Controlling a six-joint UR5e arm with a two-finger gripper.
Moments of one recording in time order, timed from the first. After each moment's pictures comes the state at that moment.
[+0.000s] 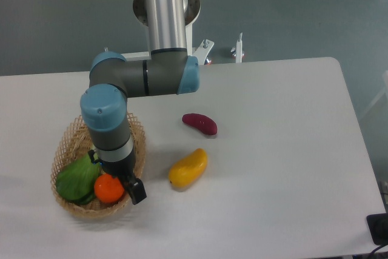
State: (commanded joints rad) arm 2.03 -2.06 -1.63 -0.80 1.56 1.14
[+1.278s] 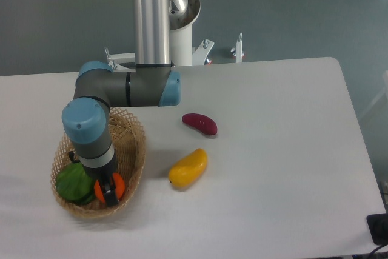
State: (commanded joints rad) arm 1.99 -2.11 -1.64 -0.80 1.56 1.23
